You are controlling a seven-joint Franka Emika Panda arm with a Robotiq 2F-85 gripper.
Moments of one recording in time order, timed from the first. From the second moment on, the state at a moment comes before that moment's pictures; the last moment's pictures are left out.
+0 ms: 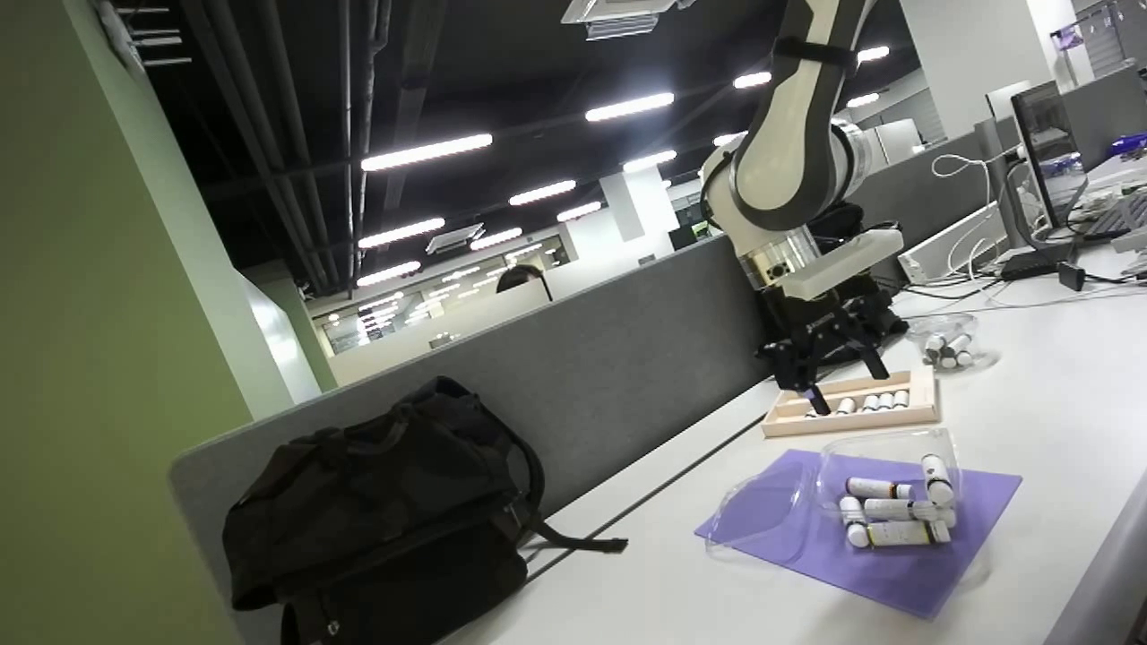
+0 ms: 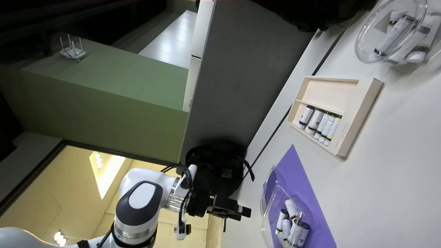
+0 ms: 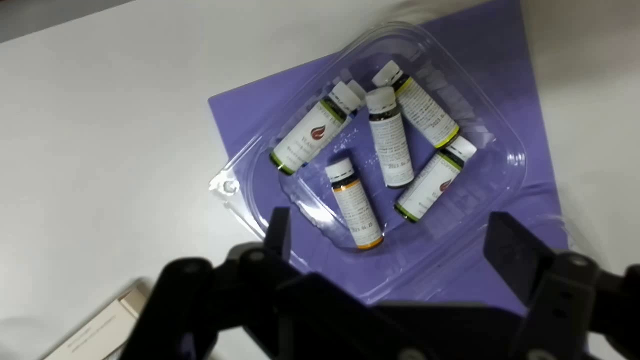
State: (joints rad) arm 0.04 0.08 0.16 -2.45 -0.02 2.41 0.50
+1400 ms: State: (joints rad) arm 0.21 0.44 -0.01 -2.36 0.03 2.57 0.76
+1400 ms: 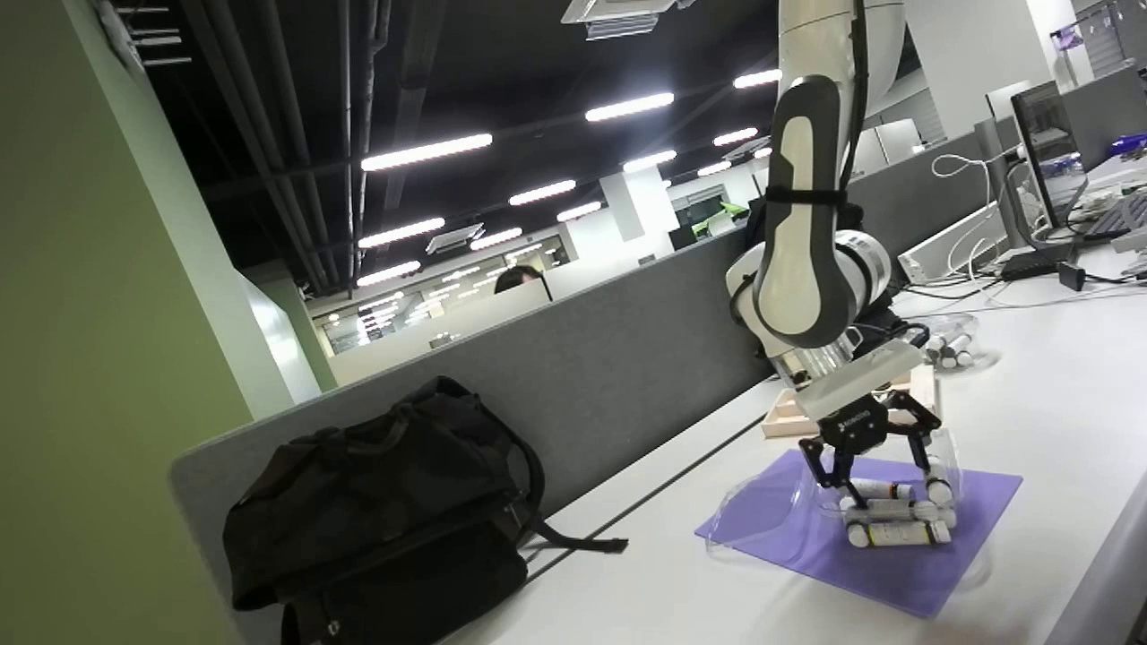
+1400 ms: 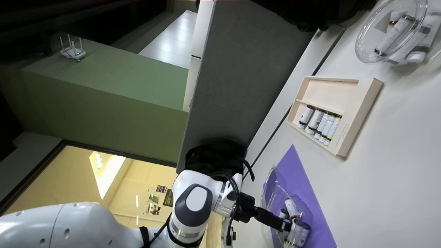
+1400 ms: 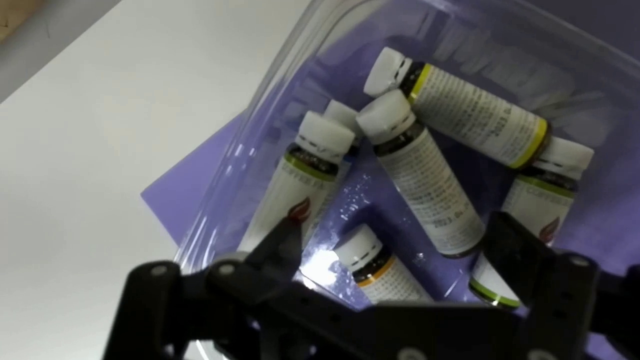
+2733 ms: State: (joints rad) arm 0.29 0.51 -0.10 -2.31 -0.03 2.56 0.80
